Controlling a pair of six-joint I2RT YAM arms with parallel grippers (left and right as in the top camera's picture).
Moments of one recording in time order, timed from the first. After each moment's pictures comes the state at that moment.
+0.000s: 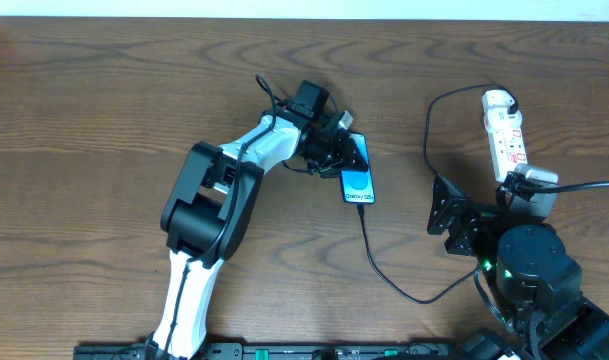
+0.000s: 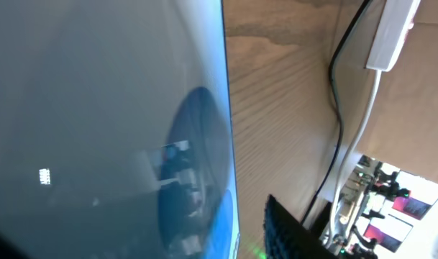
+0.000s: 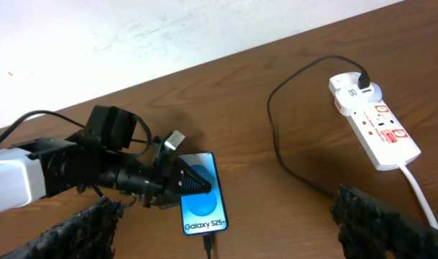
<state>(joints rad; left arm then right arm) -0.47 2.28 1.54 -0.50 0.81 -0.52 0.62 0.67 1.00 -0.82 0.47 0.58</state>
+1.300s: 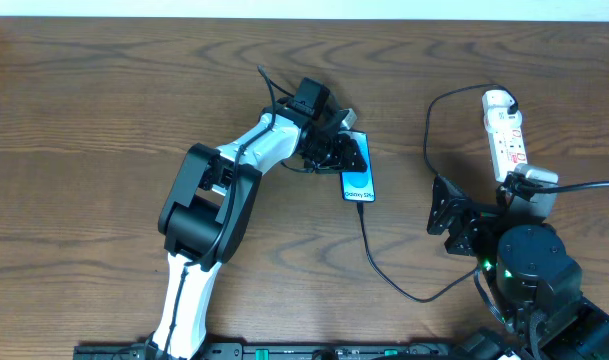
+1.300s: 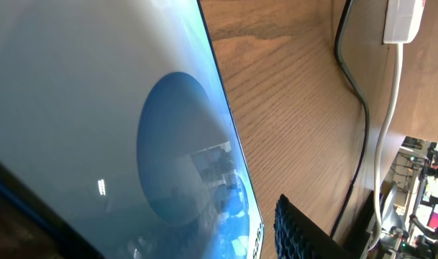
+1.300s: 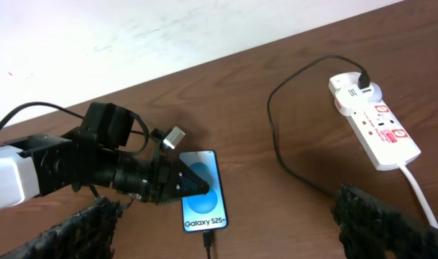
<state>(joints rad) -0.47 2.26 1.55 -0.53 0.75 -0.32 0.62 0.67 1.00 -0.82 0.47 0.58</state>
